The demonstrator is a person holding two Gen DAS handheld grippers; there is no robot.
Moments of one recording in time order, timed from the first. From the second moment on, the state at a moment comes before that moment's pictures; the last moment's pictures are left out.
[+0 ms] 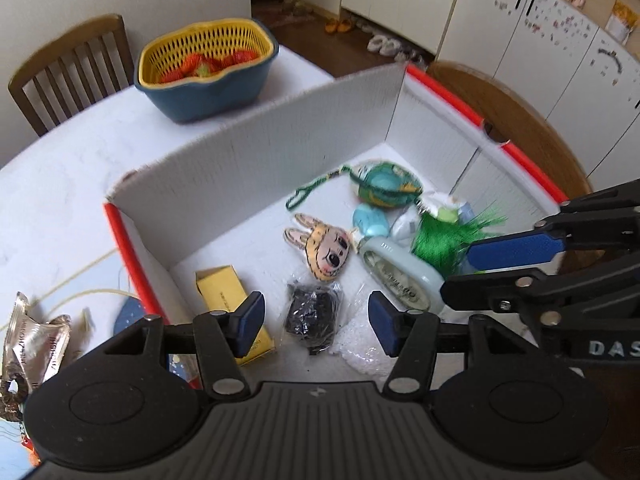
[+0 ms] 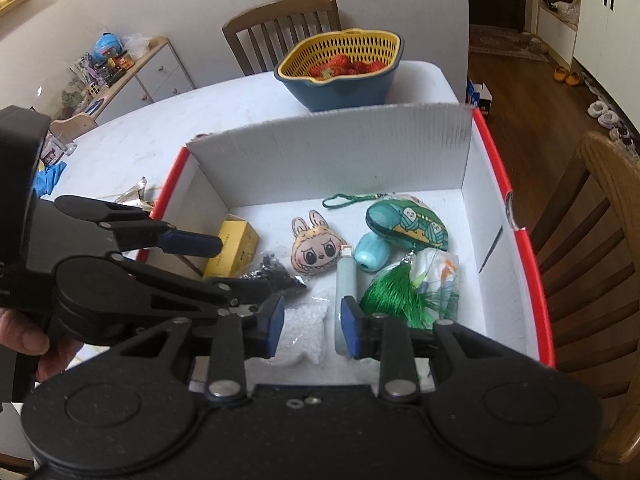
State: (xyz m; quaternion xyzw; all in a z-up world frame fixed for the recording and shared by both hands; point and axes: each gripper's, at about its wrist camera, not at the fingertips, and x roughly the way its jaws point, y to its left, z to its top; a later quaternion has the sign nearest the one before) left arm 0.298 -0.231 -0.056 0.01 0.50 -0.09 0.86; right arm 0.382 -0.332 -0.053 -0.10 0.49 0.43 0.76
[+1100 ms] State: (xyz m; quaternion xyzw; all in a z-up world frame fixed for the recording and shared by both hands) left arm 0.205 -0.108 0.001 -0.03 0.43 -0.06 0.90; right arm 0.300 -0.282 -0.013 -0.10 0.44 0.43 0.79
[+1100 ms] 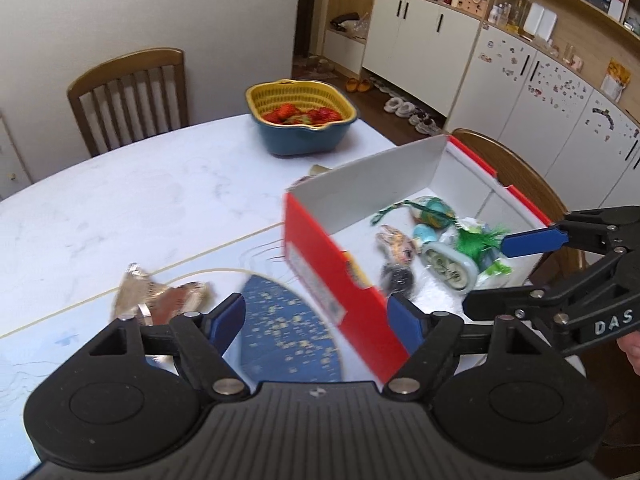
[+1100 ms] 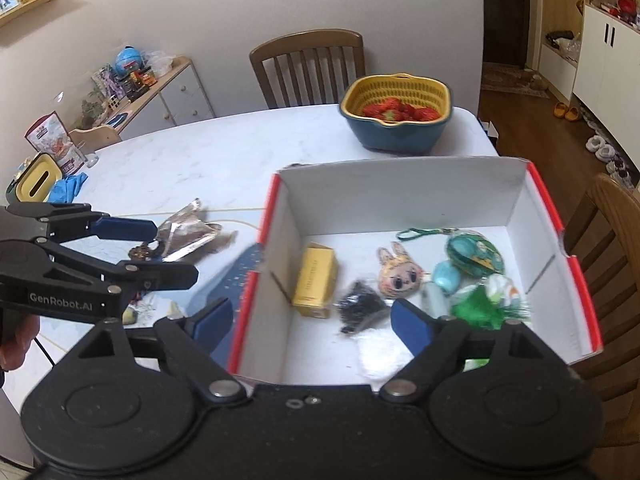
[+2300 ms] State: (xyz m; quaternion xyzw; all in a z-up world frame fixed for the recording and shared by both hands) left arm 0.144 0.088 -0.064 -0.06 0.42 0.01 0.91; right arm 0.230 -0.118 -0.032 -0.16 0.43 0.45 0.77
